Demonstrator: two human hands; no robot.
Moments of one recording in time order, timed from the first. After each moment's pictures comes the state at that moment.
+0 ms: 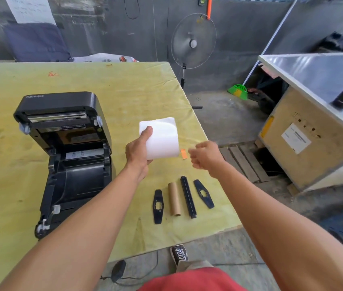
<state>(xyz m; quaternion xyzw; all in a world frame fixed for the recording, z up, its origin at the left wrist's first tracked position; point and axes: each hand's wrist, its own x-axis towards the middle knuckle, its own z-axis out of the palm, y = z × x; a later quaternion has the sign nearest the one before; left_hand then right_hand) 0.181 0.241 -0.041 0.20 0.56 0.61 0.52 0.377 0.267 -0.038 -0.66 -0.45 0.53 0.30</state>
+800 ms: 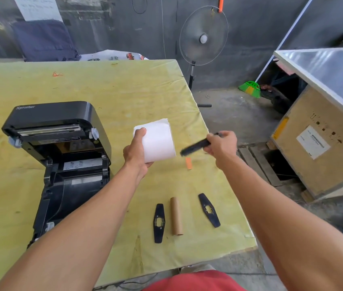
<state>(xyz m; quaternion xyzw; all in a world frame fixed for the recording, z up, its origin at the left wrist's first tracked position) 0.171 0.293 -0.043 0.10 0.60 0.60 0.52 0.383 0.345 -0.034 -0.68 -0.33 0.47 0.46</state>
